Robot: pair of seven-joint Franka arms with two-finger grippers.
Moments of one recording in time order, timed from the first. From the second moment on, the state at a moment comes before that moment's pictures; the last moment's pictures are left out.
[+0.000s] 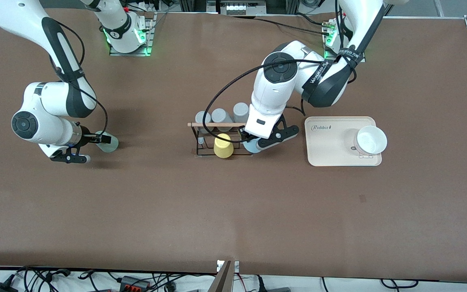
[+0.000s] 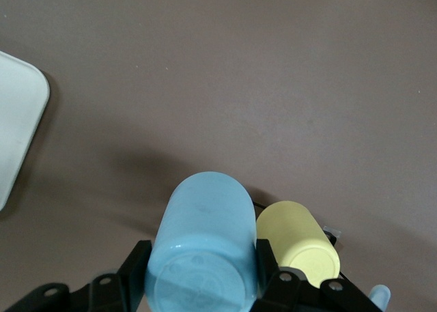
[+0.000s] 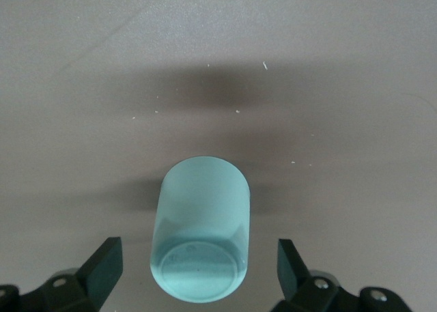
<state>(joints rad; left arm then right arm) -0.46 0.50 -0.24 -1.47 0.06 2.05 -1.16 0.00 0.38 -0.01 -2.03 -0.01 2.19 0.07</state>
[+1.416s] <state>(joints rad) -0.52 0.60 -0.24 -1.47 0.07 2.12 -1.16 0.01 0.43 0.00 -2.03 -0.01 2.23 0.10</state>
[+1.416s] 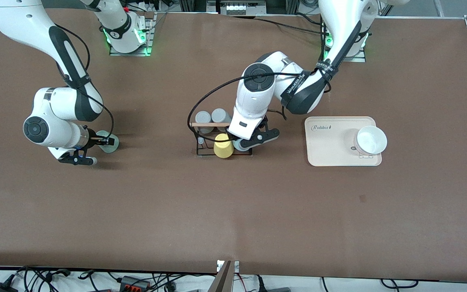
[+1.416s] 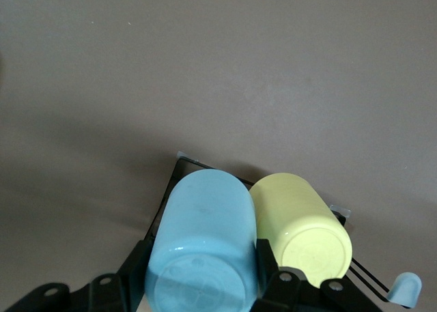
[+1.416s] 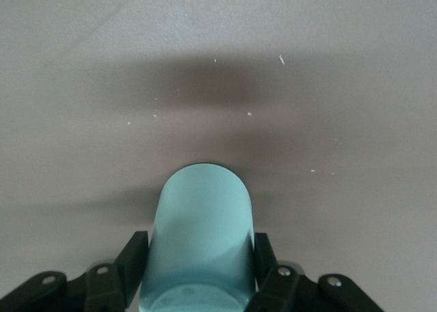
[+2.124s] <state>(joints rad) -0.53 0.61 -0.24 -1.47 0.11 2.12 -1.16 0.10 0.42 0.06 -1.62 0.06 1.86 0.19</state>
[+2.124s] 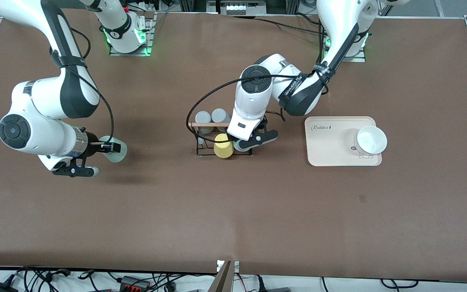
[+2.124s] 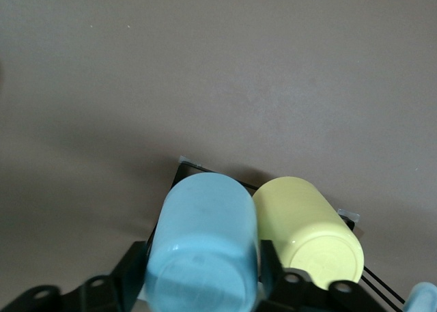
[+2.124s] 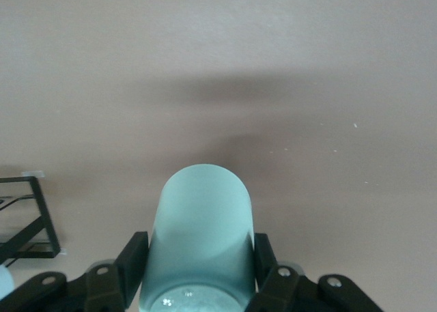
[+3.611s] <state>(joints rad) -0.07 0.25 -0.21 -1.42 0.12 1.51 -0.07 0.31 0.46 0.12 -1.45 0.16 1.84 0.66</state>
